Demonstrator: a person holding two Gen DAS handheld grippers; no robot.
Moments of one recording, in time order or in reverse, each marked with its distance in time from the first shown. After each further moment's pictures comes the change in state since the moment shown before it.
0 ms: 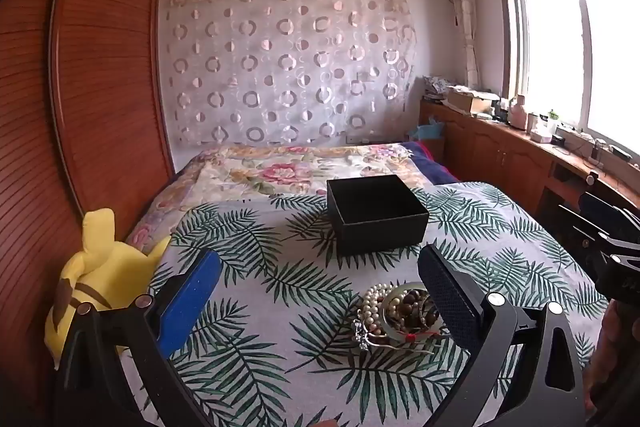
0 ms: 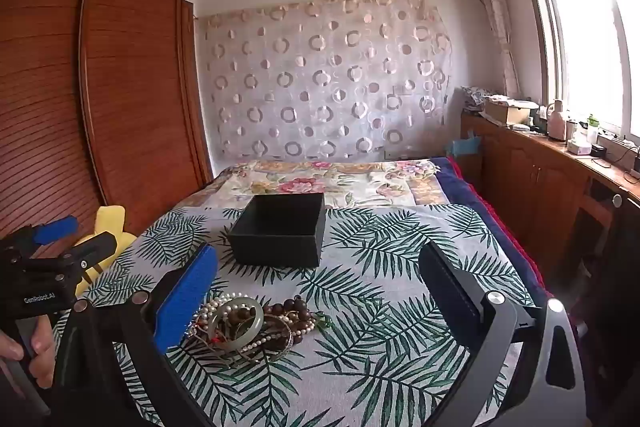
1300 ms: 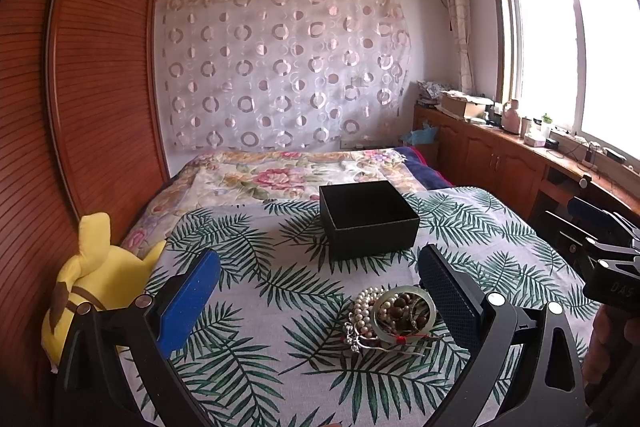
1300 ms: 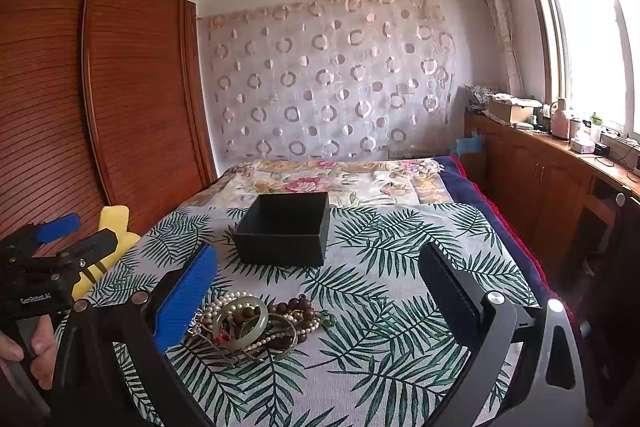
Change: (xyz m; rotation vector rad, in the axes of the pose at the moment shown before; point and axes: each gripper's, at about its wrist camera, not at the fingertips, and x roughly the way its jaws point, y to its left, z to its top) left arm -0.004 -0.004 0.003 -0.006 -0.011 -0.006; right arm 0.000 0.005 -0.001 0.004 -0.003 0.003
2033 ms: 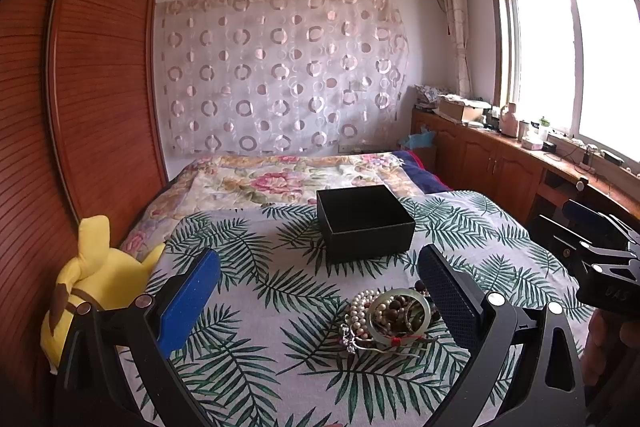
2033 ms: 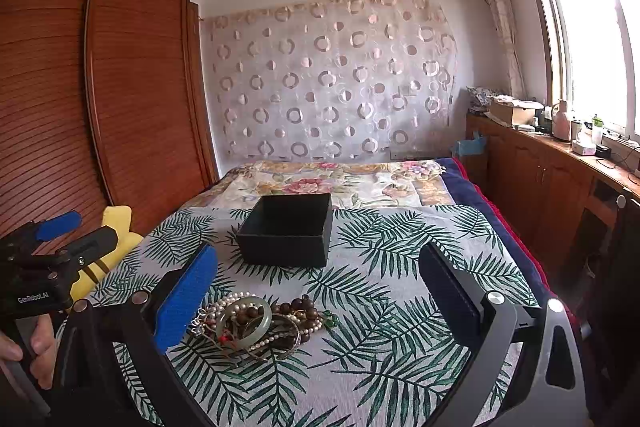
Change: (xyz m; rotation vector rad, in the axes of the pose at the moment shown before) left arm -0.012 -0.008 0.012 0.001 -0.018 -0.014; right arm 0.002 -0.001 -0.003 0.002 -0.001 0.001
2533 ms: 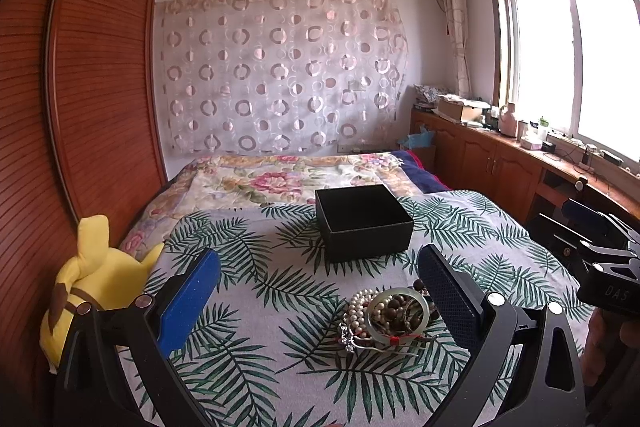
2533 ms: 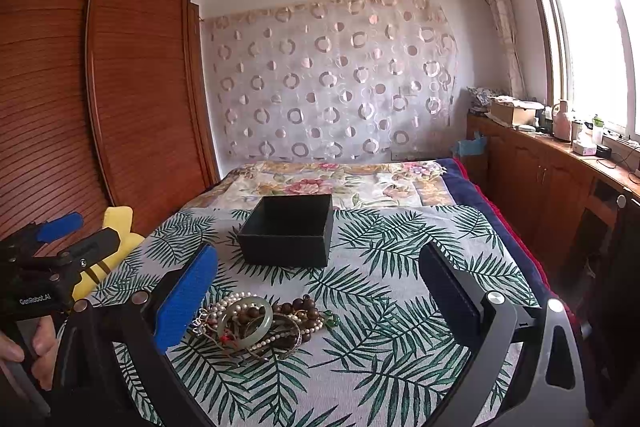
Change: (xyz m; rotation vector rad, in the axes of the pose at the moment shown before) left arm 0.000 0.000 0.000 -0.001 0.000 0.001; right arm -0.001 -0.001 0.001 -0.001 -0.002 0.002
